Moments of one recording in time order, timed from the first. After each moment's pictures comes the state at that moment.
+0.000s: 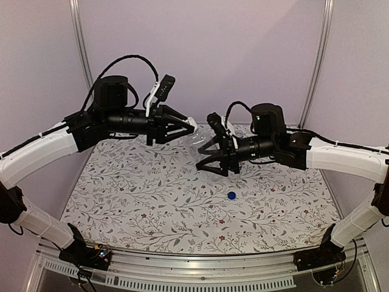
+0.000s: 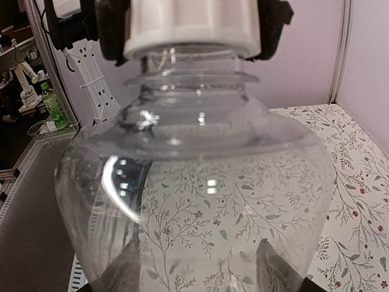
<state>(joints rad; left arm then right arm) -0.78 1.36 1.31 -0.16 0.69 -0.04 0.88 1.47 1.15 0.00 -0.65 -0.10</state>
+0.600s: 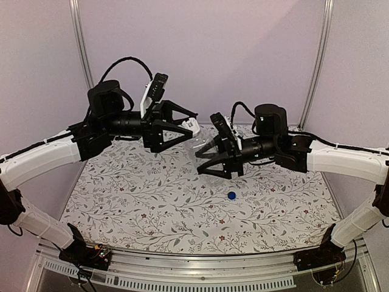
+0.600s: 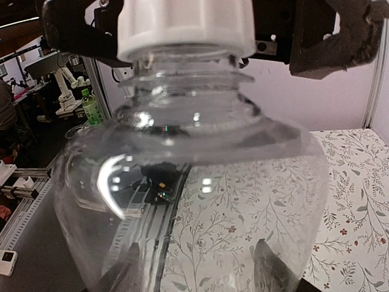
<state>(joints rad) -0.78 1.34 1.18 0.17 0.83 -0.16 0.88 1.46 1.11 0.10 -0.80 -0.05</state>
